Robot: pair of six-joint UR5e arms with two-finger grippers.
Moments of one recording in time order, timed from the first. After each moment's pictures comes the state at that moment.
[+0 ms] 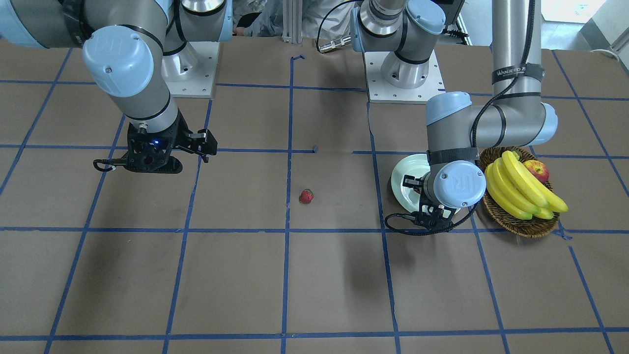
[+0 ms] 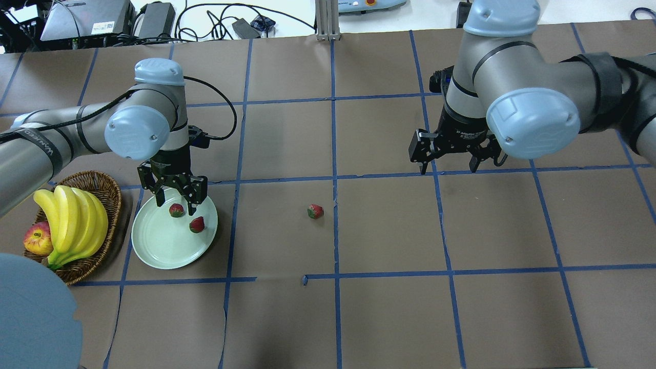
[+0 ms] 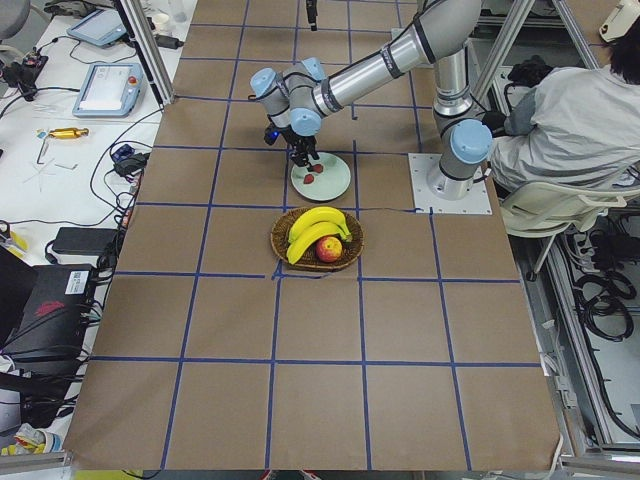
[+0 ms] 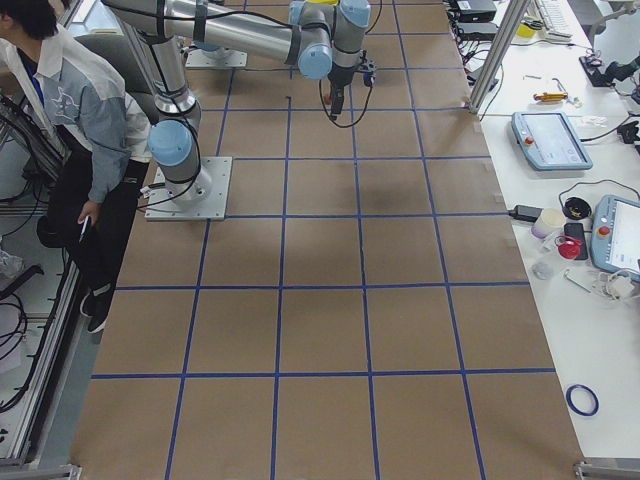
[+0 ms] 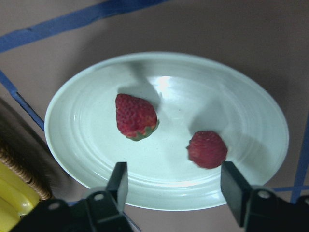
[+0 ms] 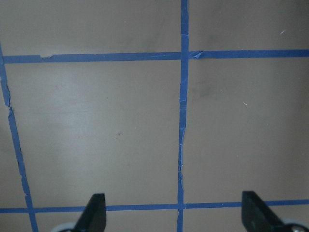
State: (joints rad) left arm -1.49 -1.95 -1.77 -1.43 1.83 0.28; right arm 1.63 -1.47 1.79 -1.75 -1.58 0.07
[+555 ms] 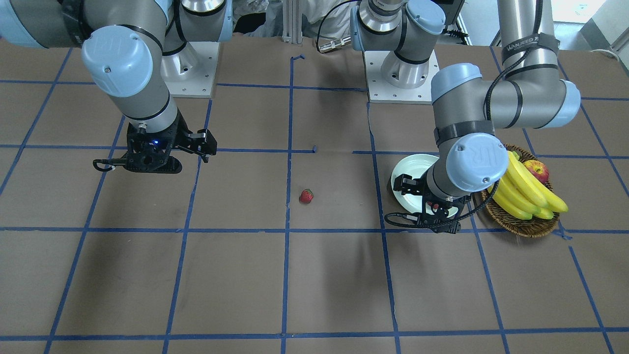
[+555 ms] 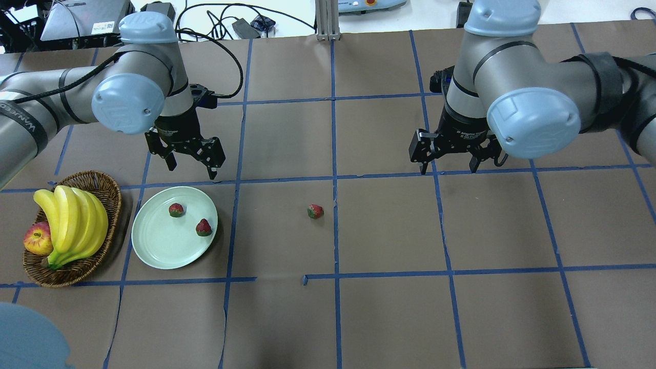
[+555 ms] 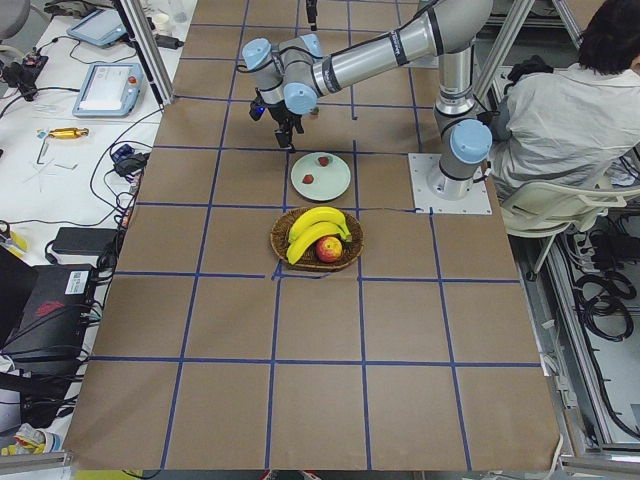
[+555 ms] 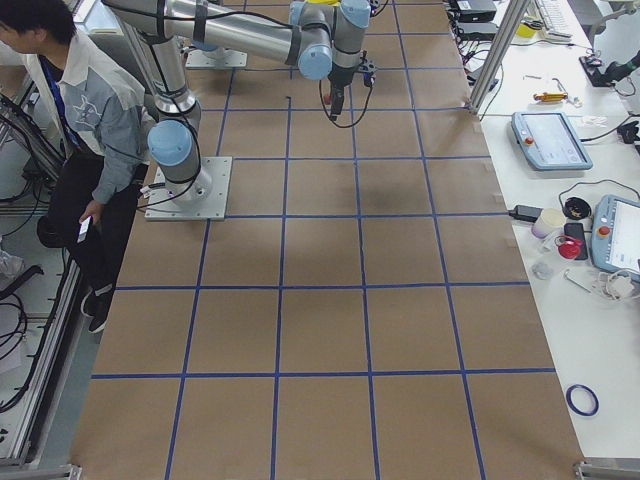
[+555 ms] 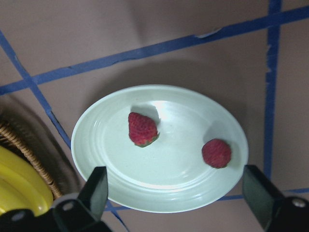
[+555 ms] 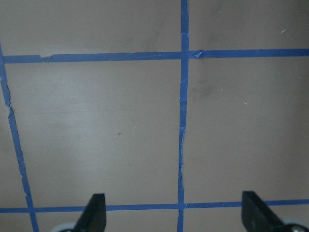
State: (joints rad) left arm -1.57 -1.89 -1.66 -1.44 1.68 0.23; right arm 1.62 -1.47 1.79 -1.75 -1.57 0.07
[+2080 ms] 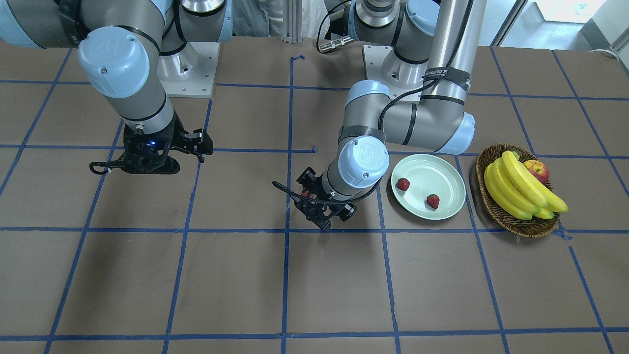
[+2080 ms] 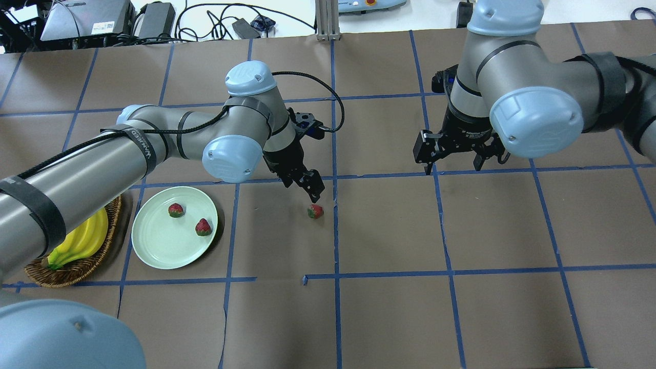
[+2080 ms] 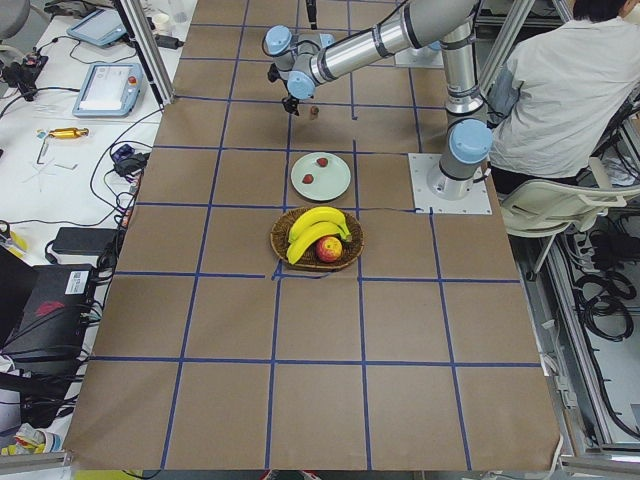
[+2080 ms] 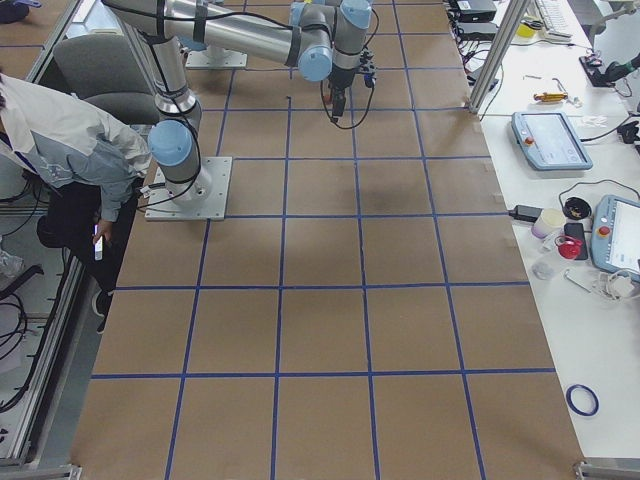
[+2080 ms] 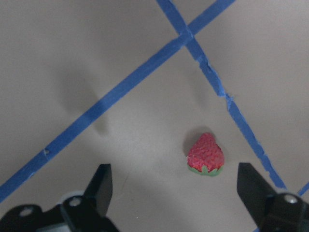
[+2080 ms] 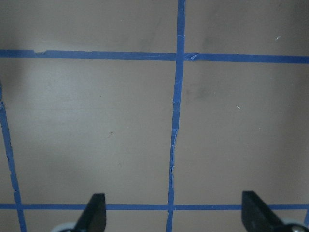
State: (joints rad) left arm -1.79 -2.02 -1.76 -1.15 1.36 0.47; right arm 1.62 -1.47 1.79 -1.75 -1.59 0.02
